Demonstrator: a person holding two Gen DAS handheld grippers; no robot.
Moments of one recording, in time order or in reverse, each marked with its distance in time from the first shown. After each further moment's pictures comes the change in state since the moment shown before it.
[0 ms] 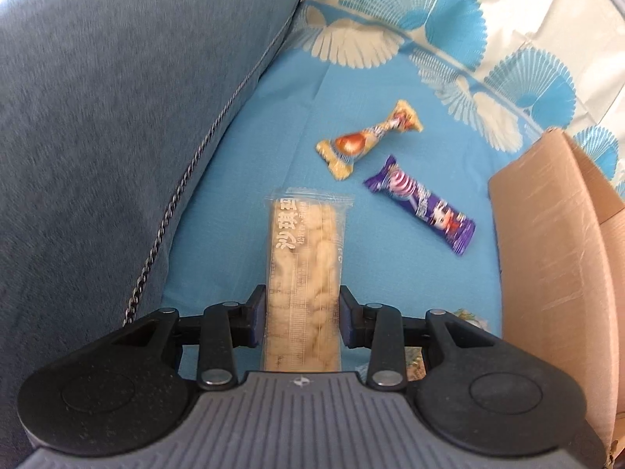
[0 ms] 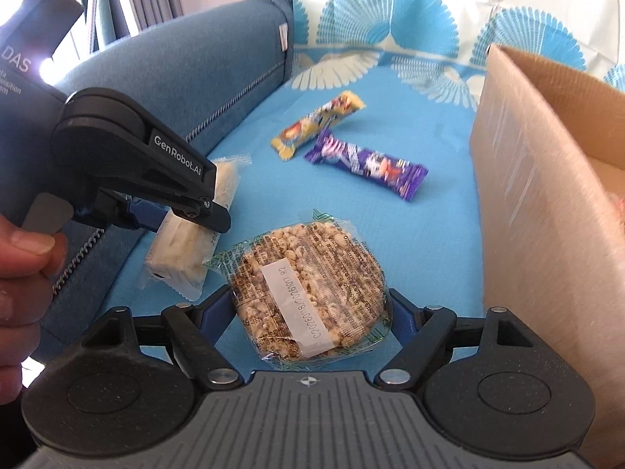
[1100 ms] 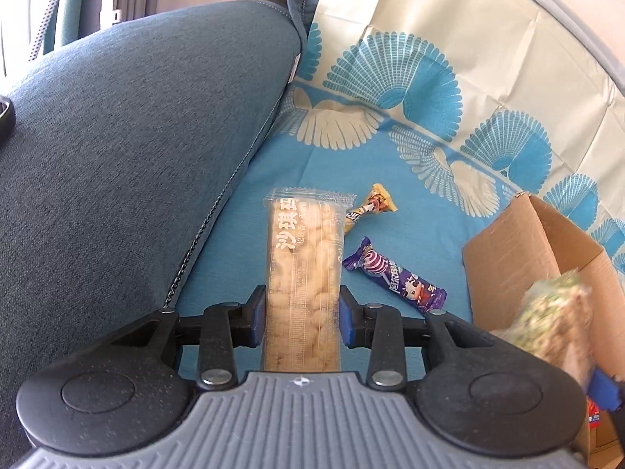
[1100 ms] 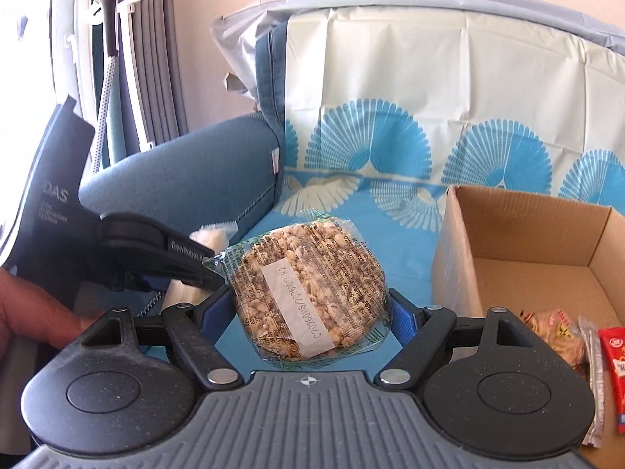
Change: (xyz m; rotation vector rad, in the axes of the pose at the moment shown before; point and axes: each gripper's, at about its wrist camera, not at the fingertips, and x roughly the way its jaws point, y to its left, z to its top) left arm -0.031 -0.007 0.009 -0.002 -0.217 -0.023; right arm -0.067 -0.005 0.035 -0.020 -0.296 -0.032
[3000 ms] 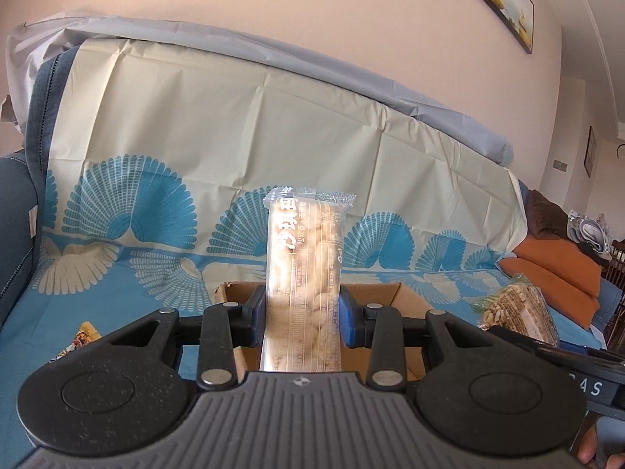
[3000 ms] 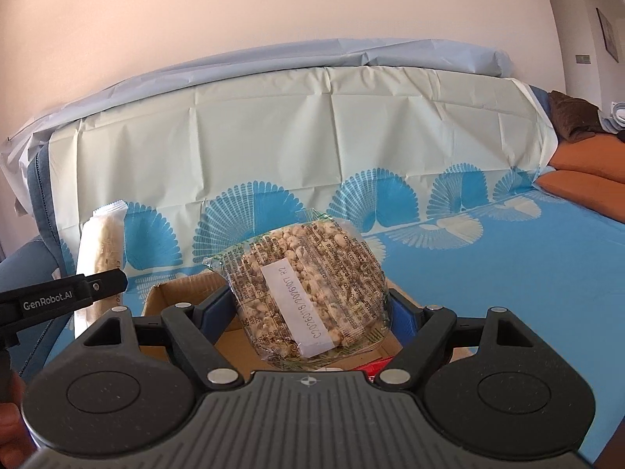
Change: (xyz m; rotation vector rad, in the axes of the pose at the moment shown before) left arm -0.030 -0.206 -0.029 0.317 -0.387 -0.486; right arm -0.090 -0.171 -0.002 0.280 -0.210 -0.547
